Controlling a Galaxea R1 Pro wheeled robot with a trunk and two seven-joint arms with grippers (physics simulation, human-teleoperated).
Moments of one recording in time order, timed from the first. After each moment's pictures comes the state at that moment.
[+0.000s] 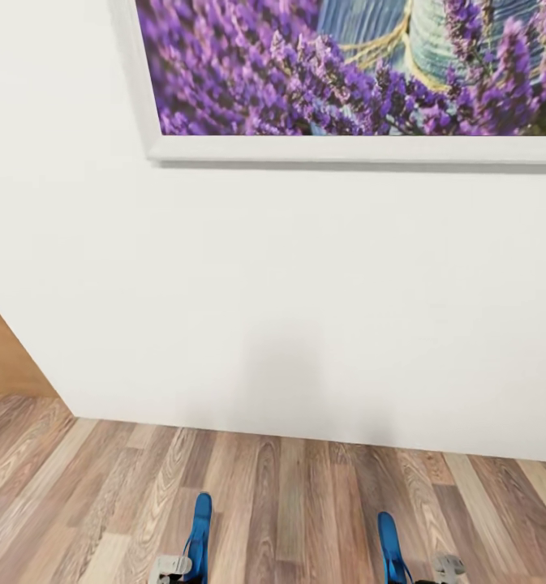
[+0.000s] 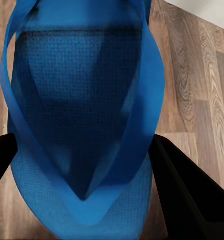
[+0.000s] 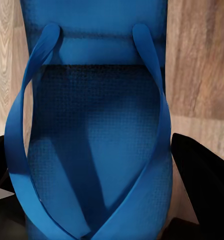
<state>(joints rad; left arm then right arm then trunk) -0.33 0.08 0.02 -0.25 0.17 -0.13 -0.66 -0.43 -0.28 -0.28 -0.11 0.07 0.05 0.84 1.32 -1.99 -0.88</state>
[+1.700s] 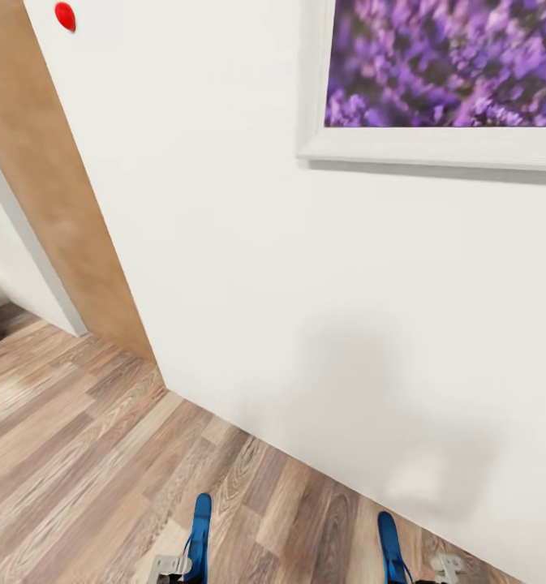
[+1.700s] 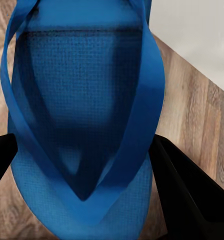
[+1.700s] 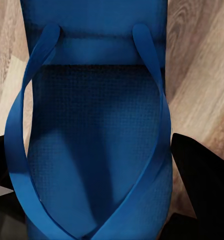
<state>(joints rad) -0.33 0.08 0.02 -0.25 0.17 -0.13 -0.66 -0.43 -0.28 -0.28 -0.11 0.07 0.05 0.84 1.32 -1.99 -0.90</state>
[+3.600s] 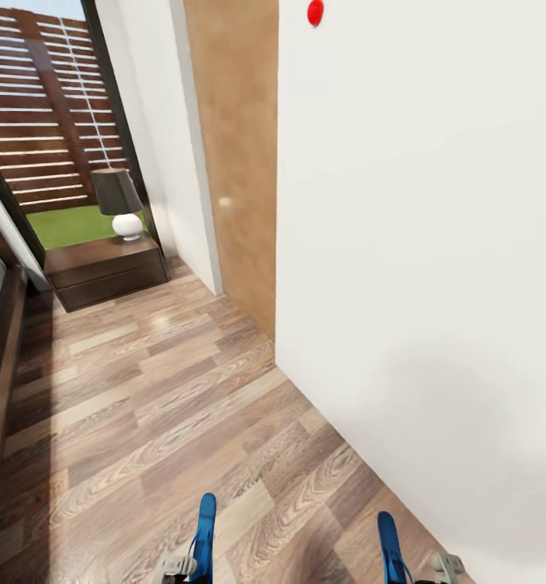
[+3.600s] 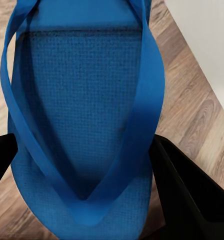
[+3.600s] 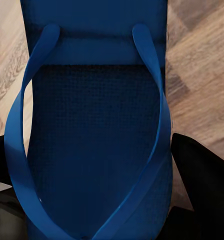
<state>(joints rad) -0.33 0.06 0.02 -0.25 0.17 -0.13 -0.66 -0.43 -0.28 -0.28 -0.11 0.07 0.05 0.83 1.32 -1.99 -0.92</state>
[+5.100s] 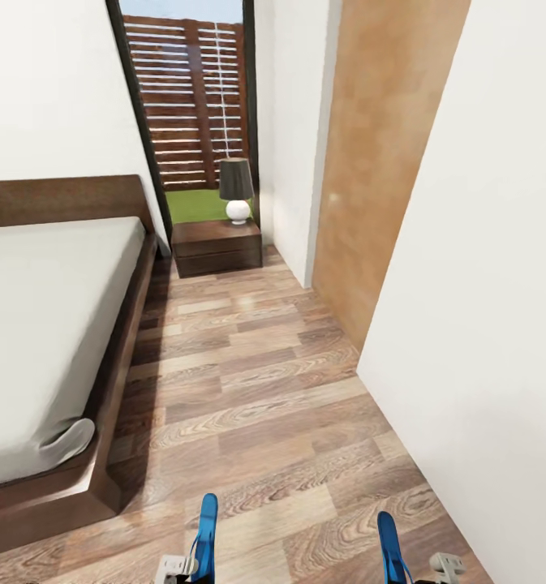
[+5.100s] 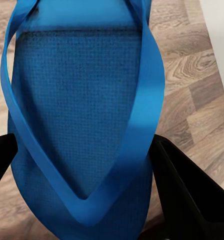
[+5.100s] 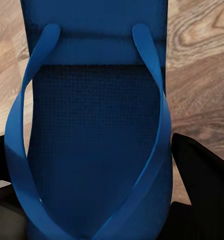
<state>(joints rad) -0.33 0.06 0.02 -0.25 0.17 -0.13 -0.66 -0.43 -0.28 -0.28 -0.11 0.07 0.05 0.84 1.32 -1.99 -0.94</state>
